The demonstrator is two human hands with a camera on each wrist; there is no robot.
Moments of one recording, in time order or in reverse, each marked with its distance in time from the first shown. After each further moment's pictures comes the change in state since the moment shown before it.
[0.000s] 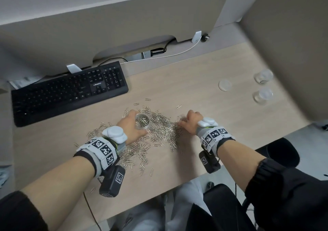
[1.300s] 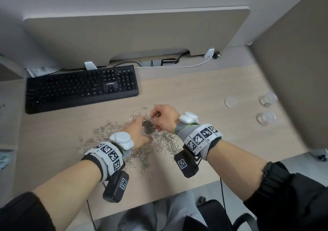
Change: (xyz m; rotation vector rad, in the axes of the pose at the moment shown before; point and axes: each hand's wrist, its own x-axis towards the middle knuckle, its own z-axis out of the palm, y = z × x) left_hand -0.012 -0.008 0.004 -0.102 0.046 0.003; right_hand -0.058 -0.131 -0.045 0.480 -0.135 -0.478
